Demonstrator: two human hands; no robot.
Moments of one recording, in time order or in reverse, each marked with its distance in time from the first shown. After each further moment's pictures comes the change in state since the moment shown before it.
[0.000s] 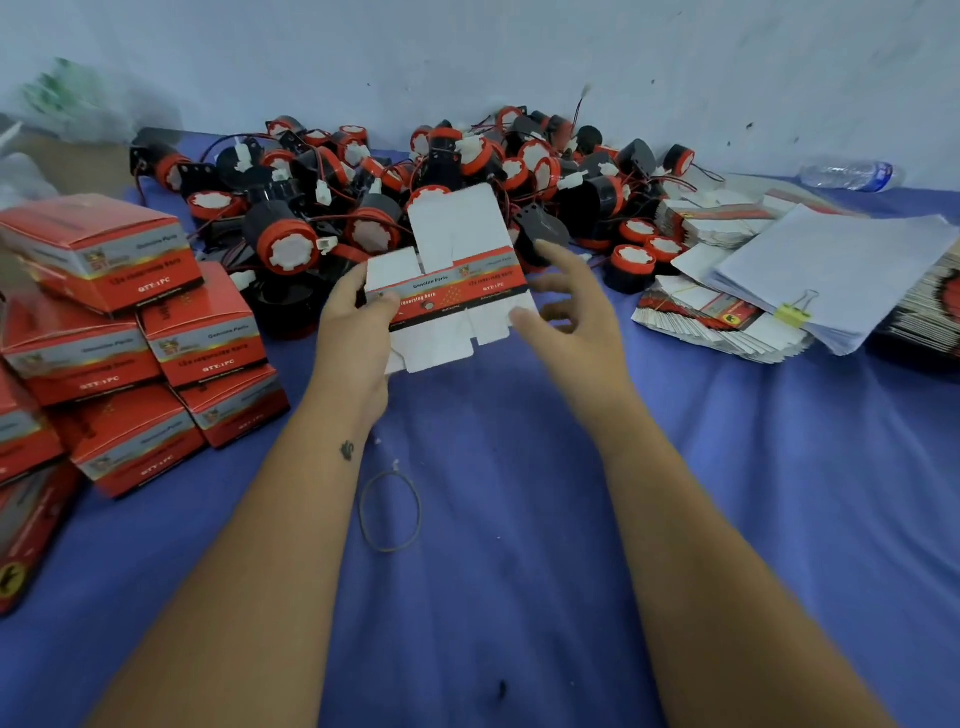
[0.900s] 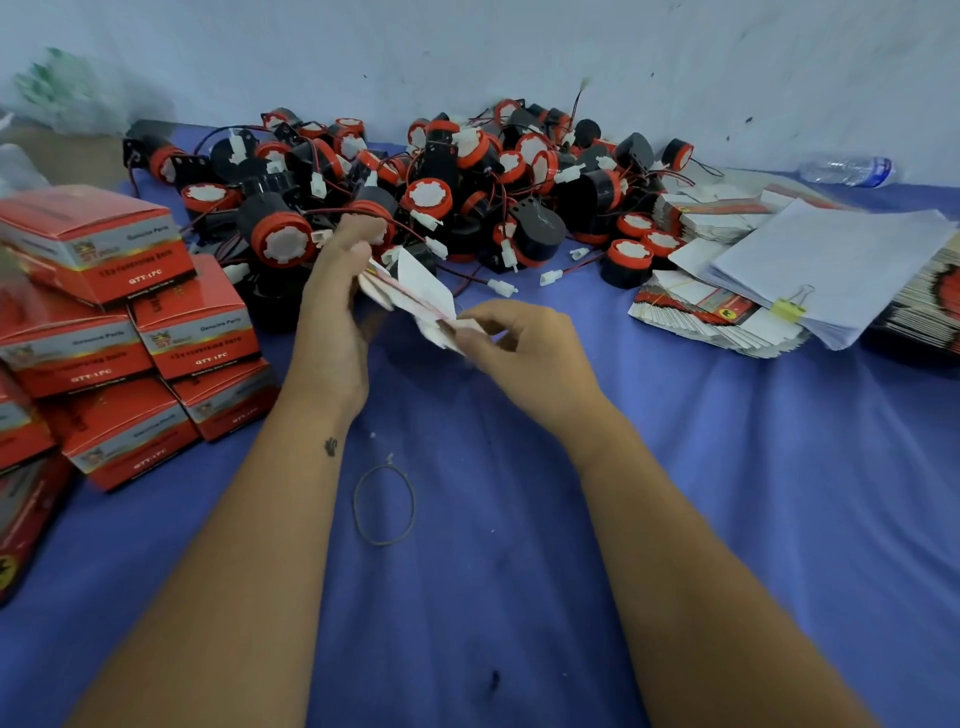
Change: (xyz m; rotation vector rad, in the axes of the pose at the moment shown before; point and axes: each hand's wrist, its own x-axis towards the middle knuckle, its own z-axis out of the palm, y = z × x) left_hand -0.010 0.016 -0.009 0.010 -0.185 0.183; right_hand -0.006 0.000 0.019 -0.271 -0.224 -0.041
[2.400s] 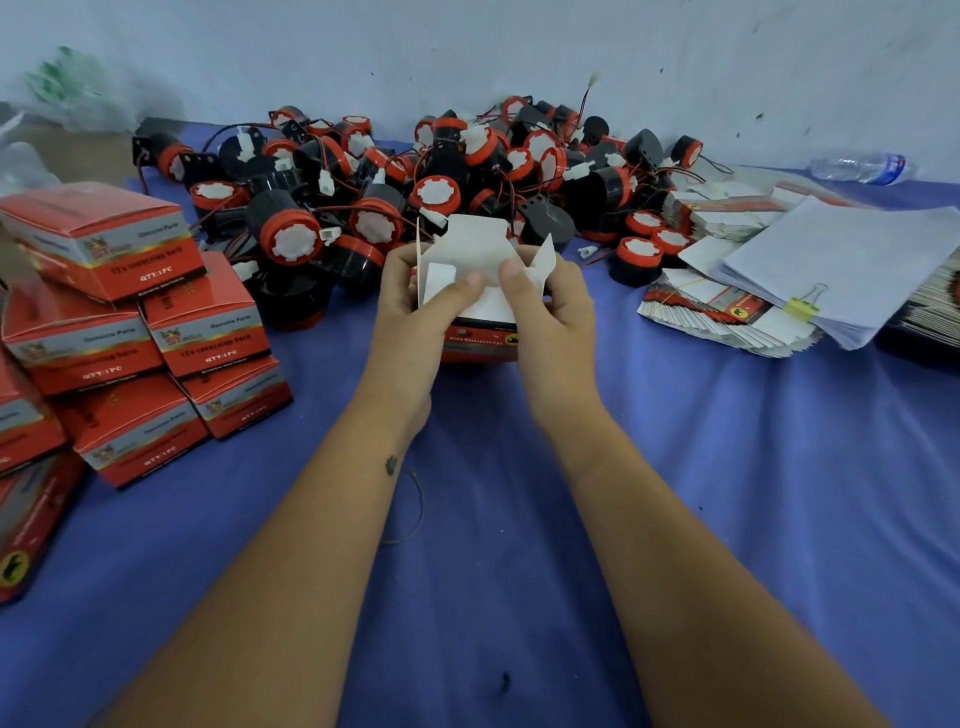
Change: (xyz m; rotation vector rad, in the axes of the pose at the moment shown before) left_hand -0.020 -0.014 0.036 -0.086 -0.091 -0.034; right_hand 0.003 -0.027 0.014 0.579 0.389 0.088
